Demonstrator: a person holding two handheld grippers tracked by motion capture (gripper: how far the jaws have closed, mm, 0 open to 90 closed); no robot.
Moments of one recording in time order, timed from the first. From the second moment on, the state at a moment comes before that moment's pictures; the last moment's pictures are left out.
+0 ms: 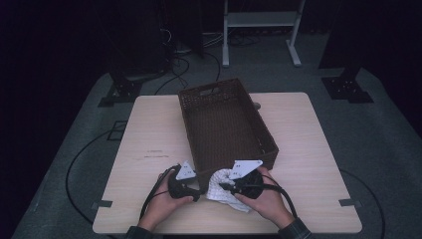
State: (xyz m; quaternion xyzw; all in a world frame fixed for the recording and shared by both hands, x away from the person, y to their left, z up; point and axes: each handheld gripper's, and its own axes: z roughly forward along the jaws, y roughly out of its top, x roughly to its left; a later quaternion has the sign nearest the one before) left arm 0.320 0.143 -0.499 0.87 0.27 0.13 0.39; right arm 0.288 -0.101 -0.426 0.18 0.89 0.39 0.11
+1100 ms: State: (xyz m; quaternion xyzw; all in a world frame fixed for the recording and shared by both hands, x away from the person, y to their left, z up) left arm 0.320 0.143 -0.499 0.87 0.27 0.13 0.39; right arm 0.291 -0.072 -0.443 0.16 0.91 0.37 0.10
